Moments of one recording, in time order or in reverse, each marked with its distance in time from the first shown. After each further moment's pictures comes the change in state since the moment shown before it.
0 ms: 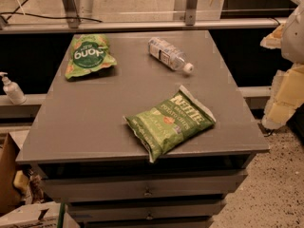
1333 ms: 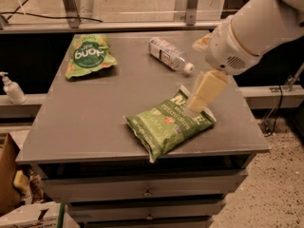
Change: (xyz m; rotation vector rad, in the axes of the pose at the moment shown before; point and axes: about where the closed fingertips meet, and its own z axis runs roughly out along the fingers) arm -0.119 -0.020 0.075 -0.015 -0.343 -0.058
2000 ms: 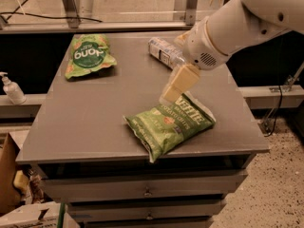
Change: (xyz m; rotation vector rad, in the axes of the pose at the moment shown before) arm -0.041 -0.028 0.040 0.026 -0.135 0.027
